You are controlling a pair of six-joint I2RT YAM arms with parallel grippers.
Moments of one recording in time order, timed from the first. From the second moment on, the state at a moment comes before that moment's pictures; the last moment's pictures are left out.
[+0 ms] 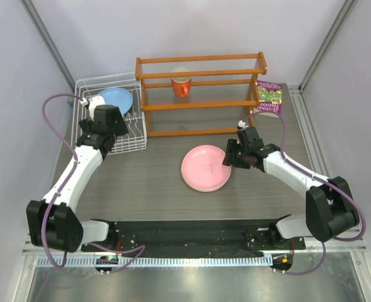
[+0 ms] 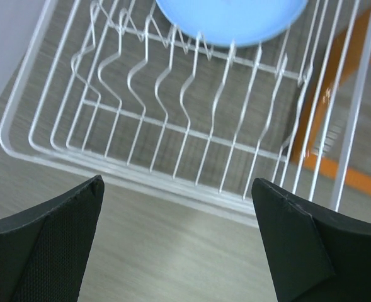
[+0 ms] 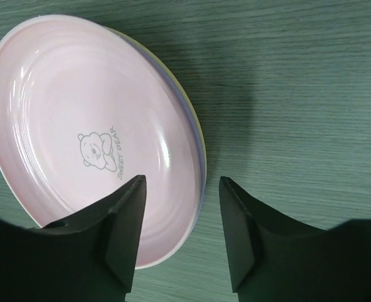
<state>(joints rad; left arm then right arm) -0.20 1.26 1.05 -0.45 -0.51 -0.39 0.40 1.37 0.82 -0.39 -0.02 0.51</state>
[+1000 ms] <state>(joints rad) 0.27 2.24 2.03 -0.46 0.25 -0.46 0.31 1.49 1.03 -0.45 0.08 0.42</state>
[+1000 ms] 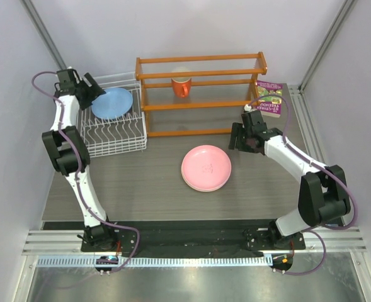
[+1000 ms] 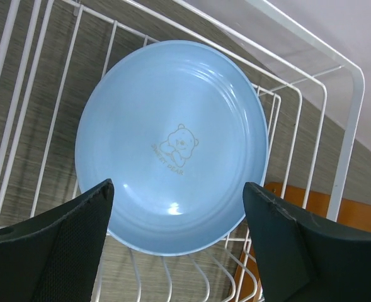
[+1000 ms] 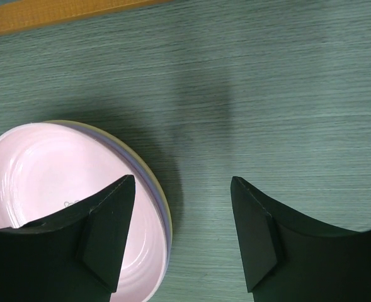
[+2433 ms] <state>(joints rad) 0.27 2.36 2.04 -0.55 0.07 -0.44 0.26 1.56 1.05 -0.45 0.02 0.40</state>
